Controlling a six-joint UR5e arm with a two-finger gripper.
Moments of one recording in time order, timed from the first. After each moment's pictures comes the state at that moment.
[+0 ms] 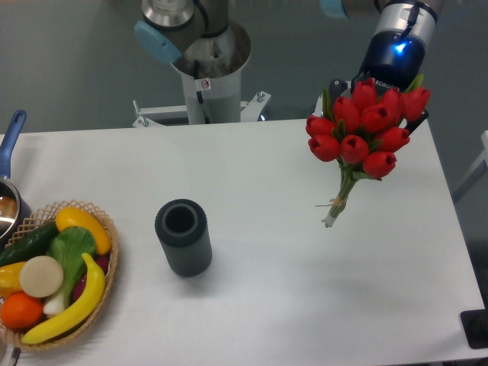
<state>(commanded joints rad) 2.95 -1.69 -1.73 -0.76 0.40 0.94</state>
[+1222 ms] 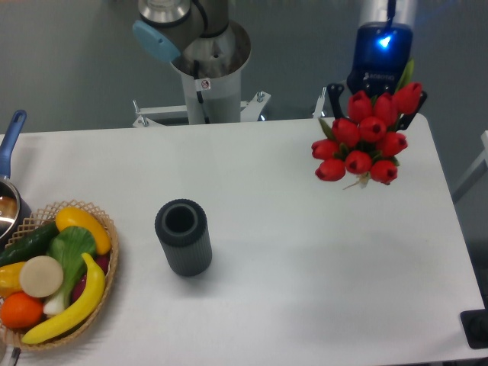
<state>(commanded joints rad) 2.87 -1.57 -1.83 -0.78 1.04 1.03</state>
